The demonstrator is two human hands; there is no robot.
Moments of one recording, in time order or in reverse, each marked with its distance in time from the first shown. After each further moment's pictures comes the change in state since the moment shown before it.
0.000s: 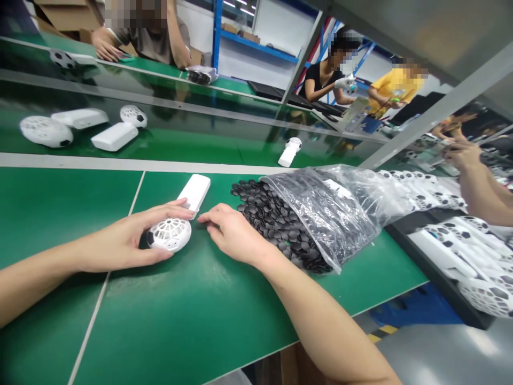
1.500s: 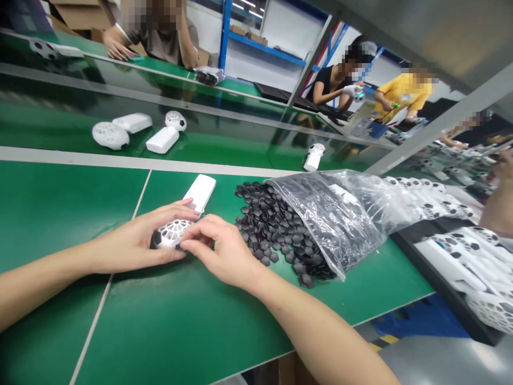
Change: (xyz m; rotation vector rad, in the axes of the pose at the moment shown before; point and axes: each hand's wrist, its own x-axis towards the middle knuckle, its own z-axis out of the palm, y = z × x) left_hand 0.001 0.001 0.011 -0.087 0.109 0.087; right_hand -0.009 -0.031 0.016 0.448 0.069 0.073
